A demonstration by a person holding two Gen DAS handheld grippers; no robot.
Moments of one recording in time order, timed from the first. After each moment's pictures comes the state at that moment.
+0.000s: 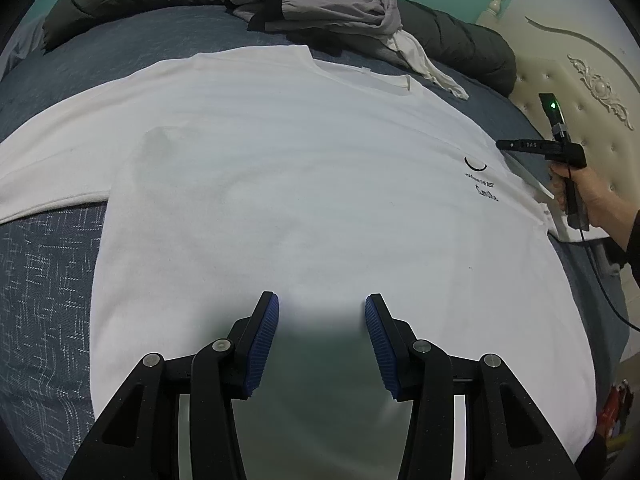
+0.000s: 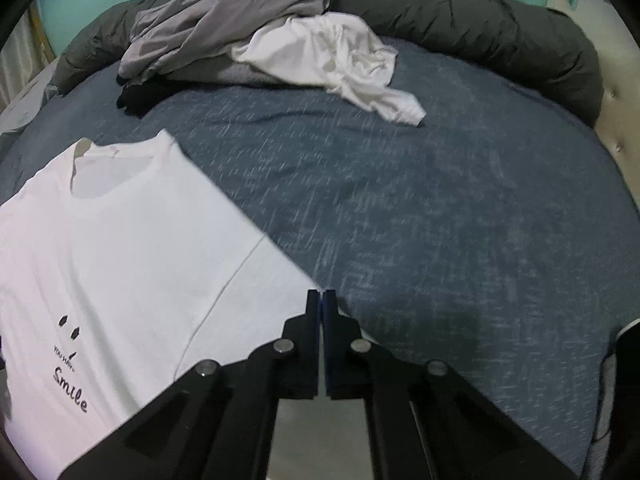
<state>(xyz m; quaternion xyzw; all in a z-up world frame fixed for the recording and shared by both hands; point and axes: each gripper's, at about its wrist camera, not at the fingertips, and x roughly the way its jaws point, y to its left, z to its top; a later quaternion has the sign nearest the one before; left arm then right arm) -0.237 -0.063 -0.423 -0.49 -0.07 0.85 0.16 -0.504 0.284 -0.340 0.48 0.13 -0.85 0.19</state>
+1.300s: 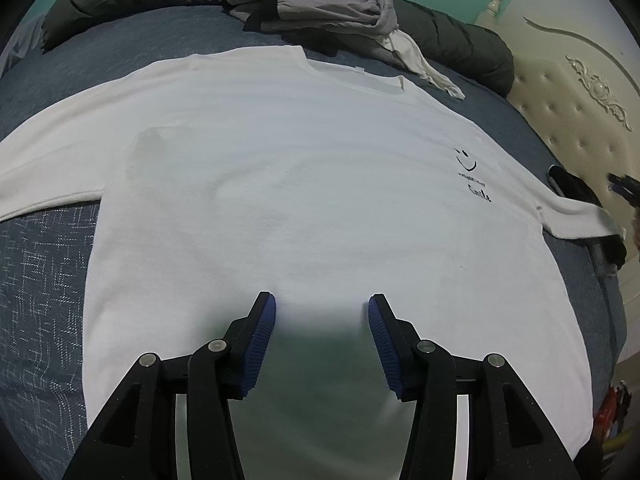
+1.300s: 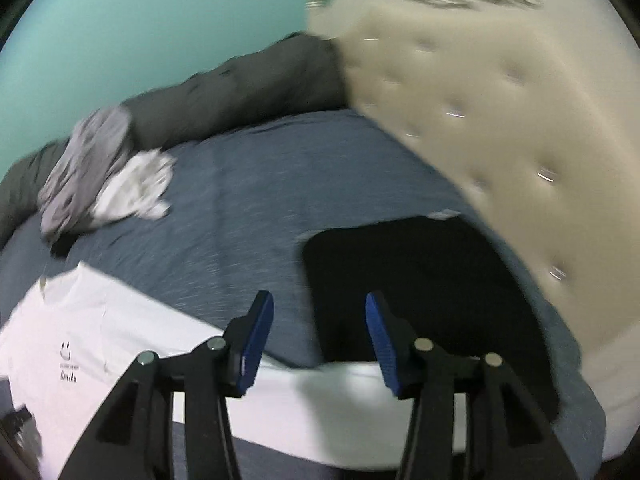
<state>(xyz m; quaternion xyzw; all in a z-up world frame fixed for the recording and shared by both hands) -0.230 -0.057 -0.418 -0.49 -0.07 0.85 0.16 -0.363 0.581 -0.179 0.40 -0.04 -0.91 -0.04</state>
